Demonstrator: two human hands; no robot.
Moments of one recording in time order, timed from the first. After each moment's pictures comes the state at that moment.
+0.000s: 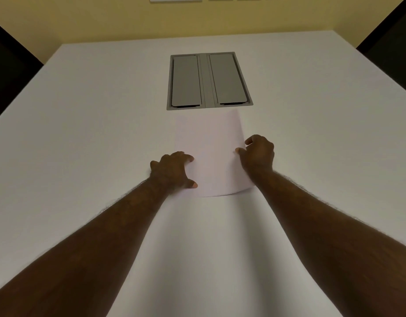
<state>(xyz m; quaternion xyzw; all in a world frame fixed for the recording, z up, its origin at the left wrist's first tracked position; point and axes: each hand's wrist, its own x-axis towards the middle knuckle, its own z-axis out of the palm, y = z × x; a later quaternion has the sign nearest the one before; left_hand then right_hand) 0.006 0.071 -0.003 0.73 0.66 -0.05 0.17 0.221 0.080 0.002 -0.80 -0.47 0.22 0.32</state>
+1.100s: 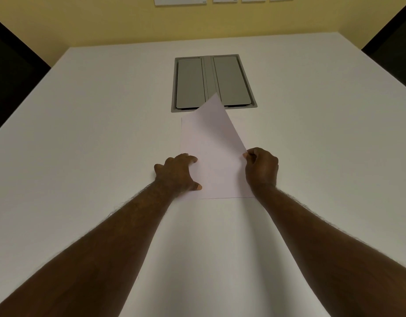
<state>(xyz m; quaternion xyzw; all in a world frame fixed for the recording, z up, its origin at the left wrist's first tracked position) 0.008 0.067 0.000 0.71 0.67 -0.03 0.19 0.220 0.064 -0.030 -0.75 -0.51 0.16 0.39</state>
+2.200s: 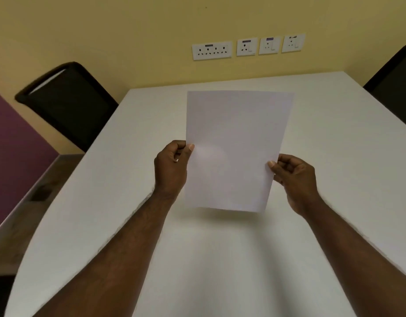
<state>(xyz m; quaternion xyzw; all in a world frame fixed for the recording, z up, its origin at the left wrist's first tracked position) -0.027 -0.077 0.190 0.53 0.58 0.56 0.27 0.238 -0.073 0.140 -0.47 -0.41 0.49 0.61</state>
